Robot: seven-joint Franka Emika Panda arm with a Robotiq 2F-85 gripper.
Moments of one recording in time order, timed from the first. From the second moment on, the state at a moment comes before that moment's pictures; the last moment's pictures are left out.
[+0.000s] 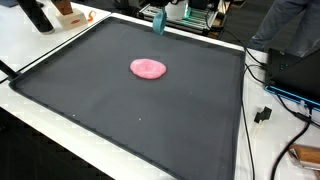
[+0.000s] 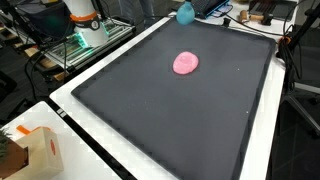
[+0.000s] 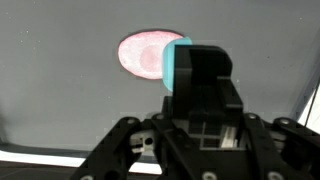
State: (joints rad) arm 0.11 -0.11 0.15 -2.15 -0.03 2.15 0.14
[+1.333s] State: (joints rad) arm 0.10 -0.09 0.07 -2.15 0.24 2.18 -0.19
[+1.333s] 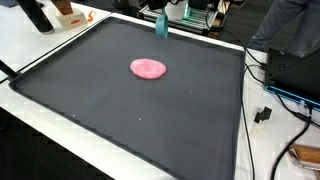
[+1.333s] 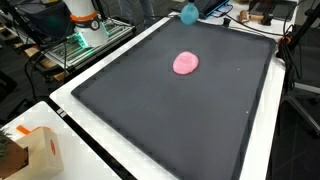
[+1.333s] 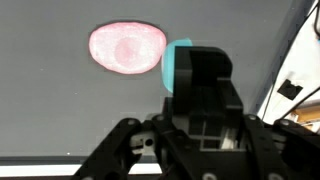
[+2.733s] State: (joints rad) arm -0.13 0.23 -0.08 -2.15 0.94 1.89 -1.15
